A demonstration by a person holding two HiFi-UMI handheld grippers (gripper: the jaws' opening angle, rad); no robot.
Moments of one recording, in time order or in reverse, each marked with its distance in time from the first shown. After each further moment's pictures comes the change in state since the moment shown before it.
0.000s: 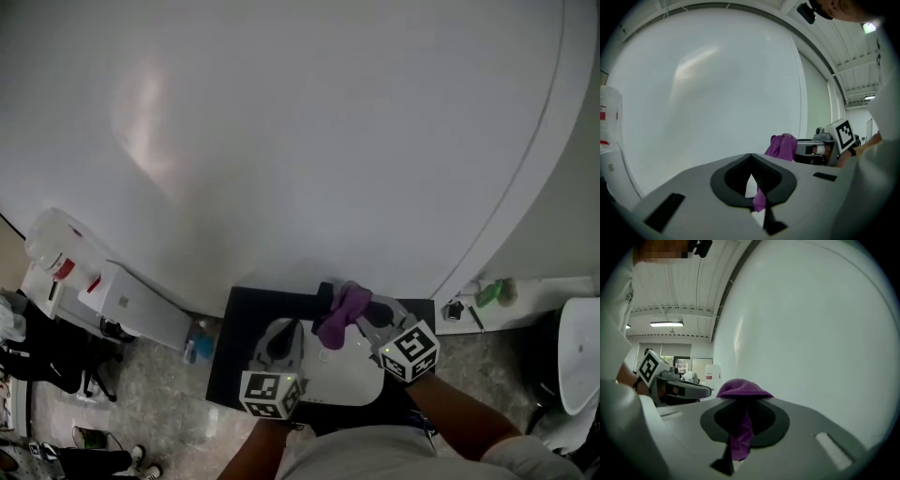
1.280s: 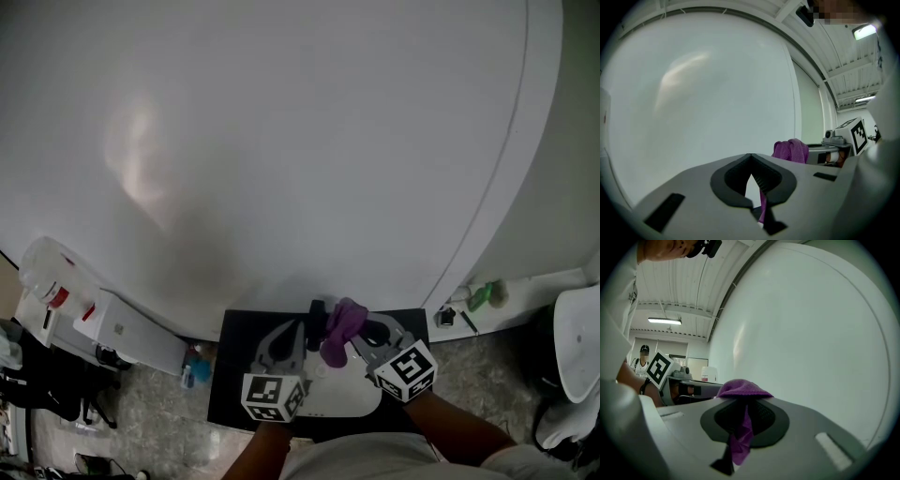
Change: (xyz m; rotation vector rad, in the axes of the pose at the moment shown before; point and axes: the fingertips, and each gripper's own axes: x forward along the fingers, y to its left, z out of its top) left arm 0.023 -0.021 0.045 0.031 -0.080 -0.090; right arm -0.021 0.012 0.031 -0.047 -0.033 -0.073
